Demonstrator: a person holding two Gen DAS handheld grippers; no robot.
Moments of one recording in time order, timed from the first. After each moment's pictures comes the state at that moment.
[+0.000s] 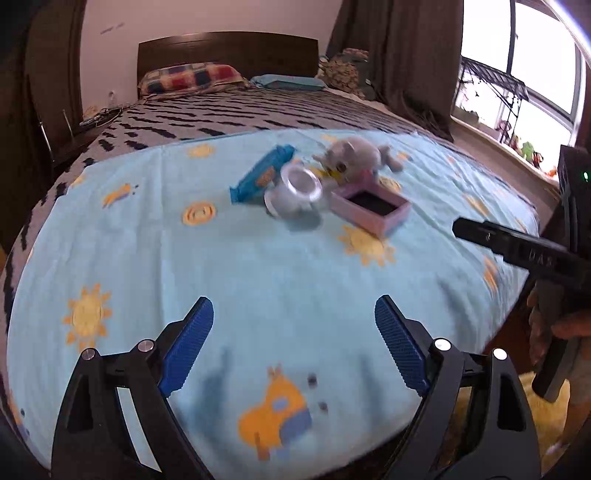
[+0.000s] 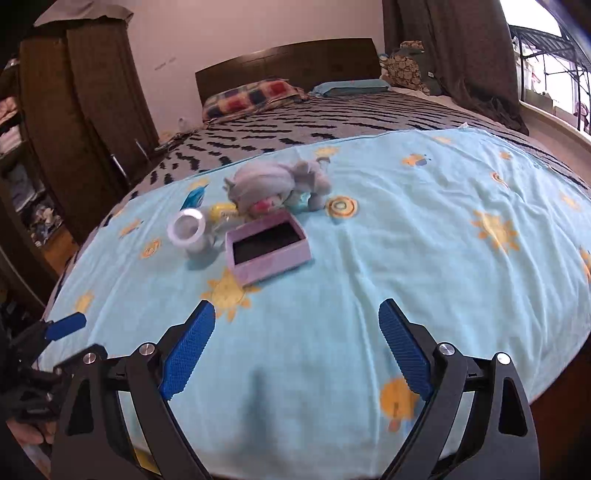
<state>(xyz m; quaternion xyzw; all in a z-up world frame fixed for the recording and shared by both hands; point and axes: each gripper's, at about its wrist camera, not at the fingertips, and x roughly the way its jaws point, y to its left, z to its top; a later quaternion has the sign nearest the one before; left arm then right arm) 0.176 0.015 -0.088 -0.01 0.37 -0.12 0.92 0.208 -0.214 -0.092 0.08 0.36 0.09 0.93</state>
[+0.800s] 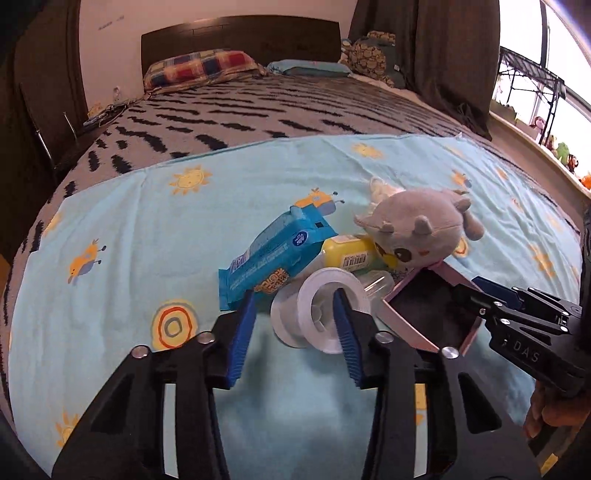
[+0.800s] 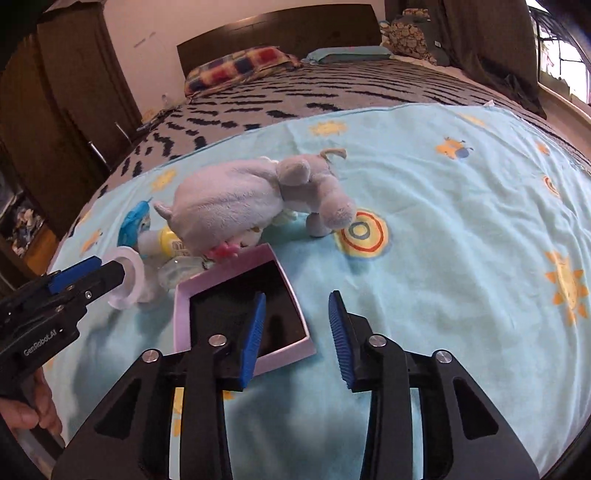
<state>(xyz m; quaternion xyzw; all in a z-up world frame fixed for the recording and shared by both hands) 0.320 -0.015 -0.092 0.02 0.41 -0.07 0.91 0.309 -0.202 -0.129 0.08 0.43 0.09 0.90</state>
